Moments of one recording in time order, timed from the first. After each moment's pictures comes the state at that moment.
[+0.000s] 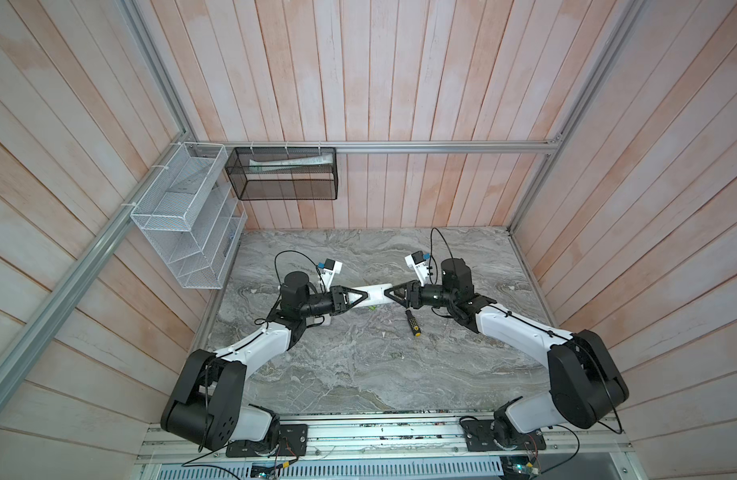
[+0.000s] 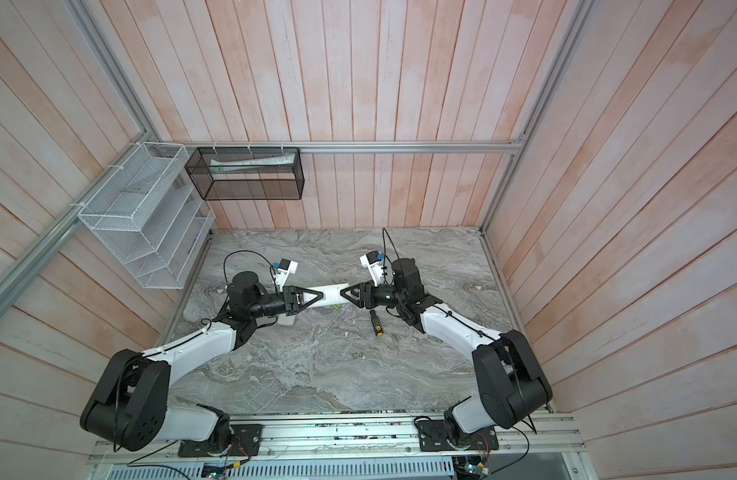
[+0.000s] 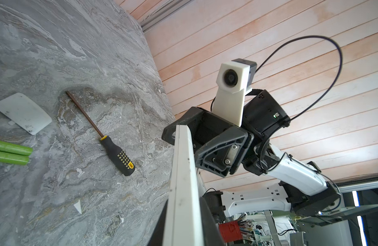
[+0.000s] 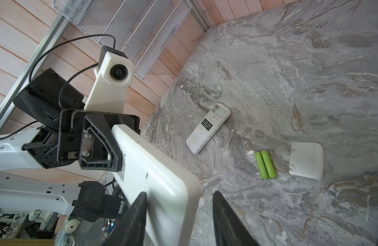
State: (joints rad) left arm -0.32 1.41 0.67 0.54 0.96 -0.94; right arm 0.50 1.49 0.86 0.24 -0.77 0.50
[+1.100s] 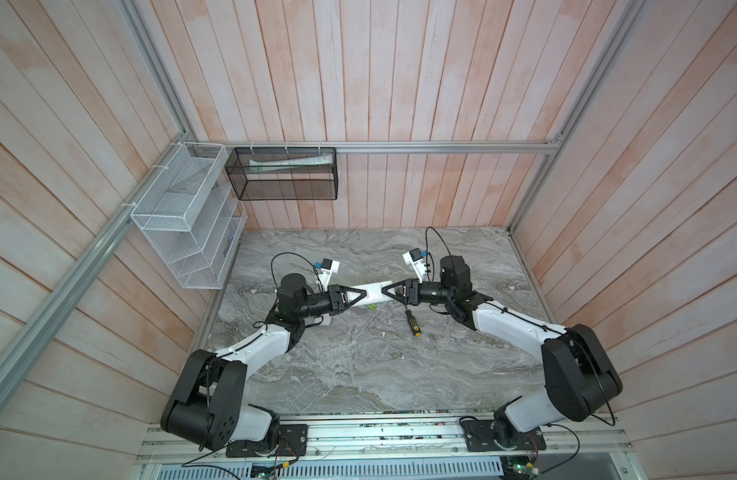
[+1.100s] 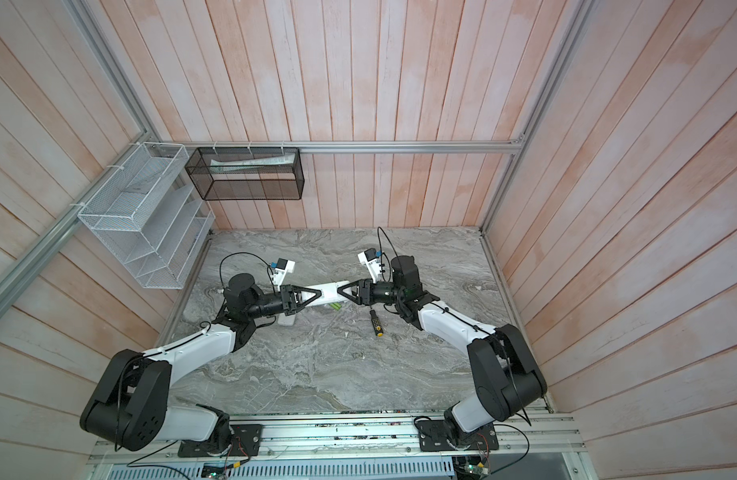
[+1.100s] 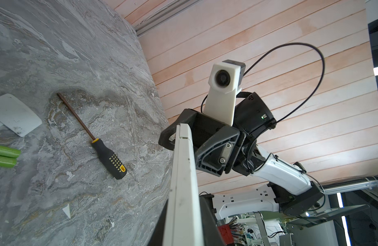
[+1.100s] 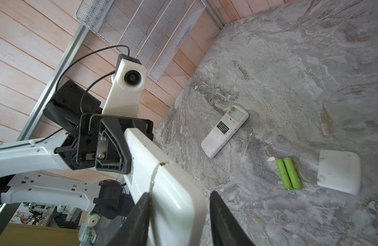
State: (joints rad) left arm -0.31 1.41 0.64 0.64 0.97 -1.03; right arm 0.49 1.53 0.88 0.29 -0.83 0.58
